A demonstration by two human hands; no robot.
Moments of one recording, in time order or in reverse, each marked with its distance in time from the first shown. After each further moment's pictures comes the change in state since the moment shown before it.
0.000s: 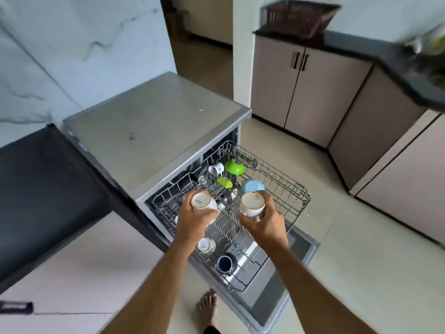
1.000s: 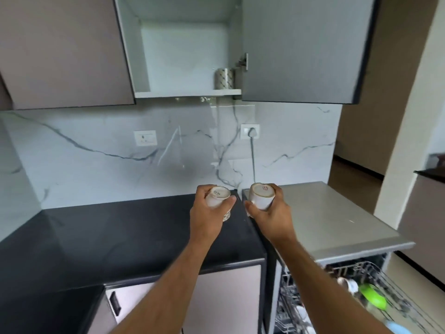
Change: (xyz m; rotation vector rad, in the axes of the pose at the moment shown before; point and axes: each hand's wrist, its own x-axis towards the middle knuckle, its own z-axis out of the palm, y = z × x) left_hand -0.183 0.159 -0.337 -0.032 0.848 0.427; right_hand -0.105 -0.397 0.137 0.344 -0.292 -0.649
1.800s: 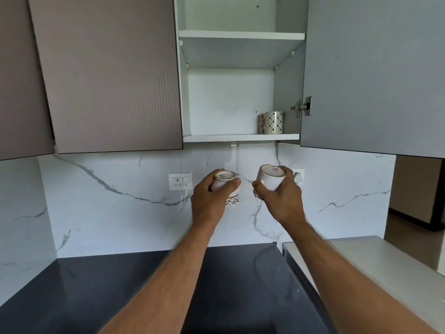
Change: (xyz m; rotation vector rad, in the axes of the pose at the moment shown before) left_hand 0.236 0.019 -0.111 -0.093 0.069 0.190; right_hand 0.179 -0.119 0.167 0.077 0.127 -0.183
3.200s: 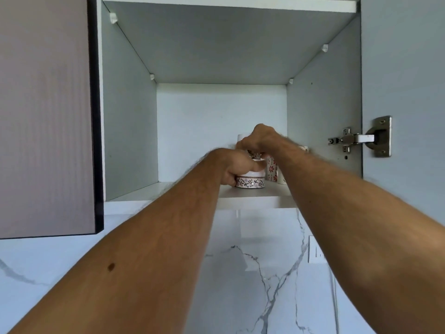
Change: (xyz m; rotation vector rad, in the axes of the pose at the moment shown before) left_hand 0.397 -0.028 0.187 0.308 -0.675 -0.307; right_hand 0.450 0.013 0.148 -0.577 -0.330 0.038
